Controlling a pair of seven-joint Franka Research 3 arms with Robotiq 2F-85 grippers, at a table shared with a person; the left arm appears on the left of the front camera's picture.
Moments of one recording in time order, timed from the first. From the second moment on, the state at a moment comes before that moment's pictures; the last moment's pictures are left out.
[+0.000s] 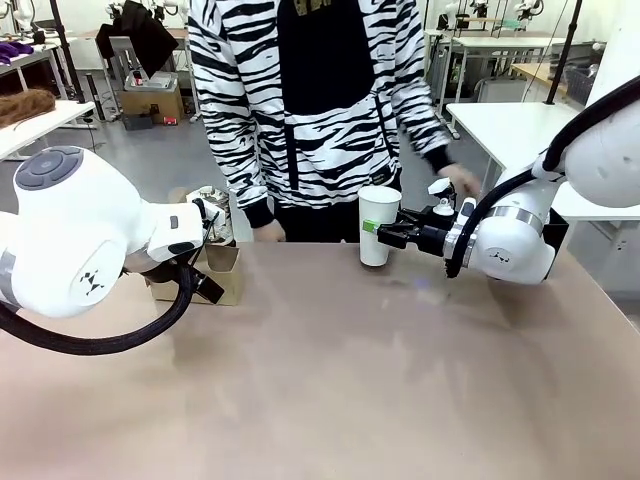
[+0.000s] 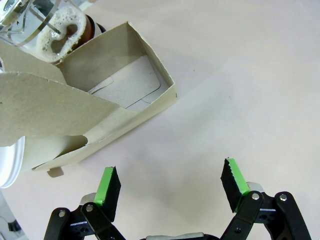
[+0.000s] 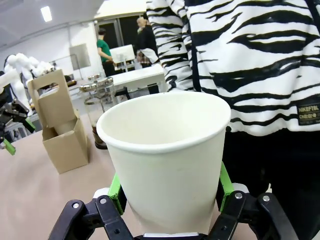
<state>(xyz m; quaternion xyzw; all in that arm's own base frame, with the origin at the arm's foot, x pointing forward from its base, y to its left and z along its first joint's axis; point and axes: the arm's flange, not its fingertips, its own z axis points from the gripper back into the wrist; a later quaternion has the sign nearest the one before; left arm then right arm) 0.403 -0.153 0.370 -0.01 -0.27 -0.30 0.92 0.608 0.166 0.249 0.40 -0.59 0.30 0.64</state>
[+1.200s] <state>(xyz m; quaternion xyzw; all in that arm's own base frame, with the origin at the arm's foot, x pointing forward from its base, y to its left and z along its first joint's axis) 0.403 -0.153 0.370 -0.01 -0.27 -0.30 0.92 0.608 0.166 0.249 0.40 -0.59 0.30 0.64</state>
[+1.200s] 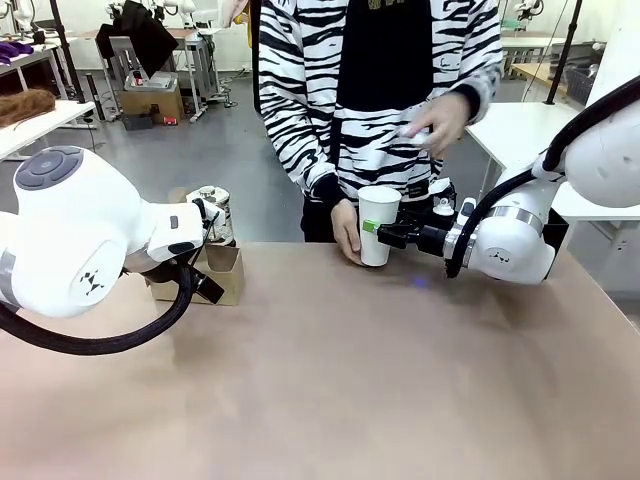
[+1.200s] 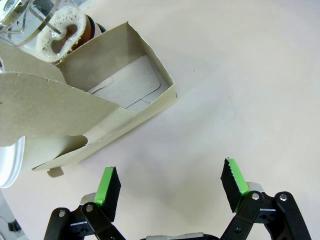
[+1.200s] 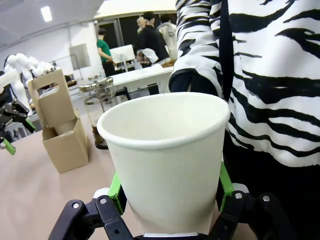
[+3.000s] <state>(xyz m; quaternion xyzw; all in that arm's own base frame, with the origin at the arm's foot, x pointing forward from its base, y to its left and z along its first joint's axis) 0.403 -0.153 0.370 -0.01 -0.27 -0.30 0.92 0.608 0.166 0.248 0.40 -0.59 0.30 0.64</state>
